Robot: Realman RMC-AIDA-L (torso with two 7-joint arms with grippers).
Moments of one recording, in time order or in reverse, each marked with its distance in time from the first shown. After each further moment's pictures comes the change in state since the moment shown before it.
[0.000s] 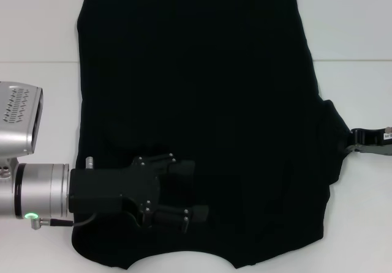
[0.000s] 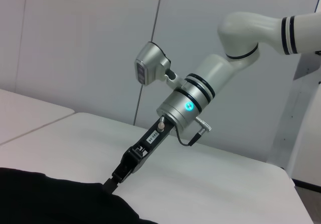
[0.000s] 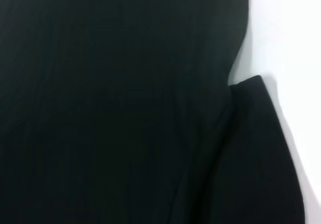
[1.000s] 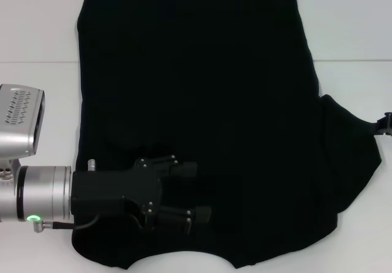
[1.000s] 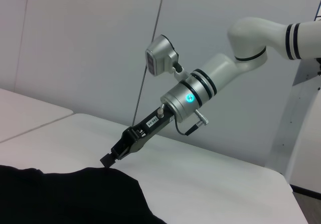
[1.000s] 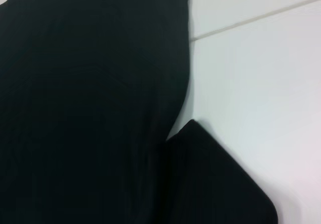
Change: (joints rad) left arm 0.003 -0.006 -0.001 -0.004 -0.002 0.001 -0.011; right arm -0.049 -0.020 0.111 -0.060 0.007 0.024 -0.054
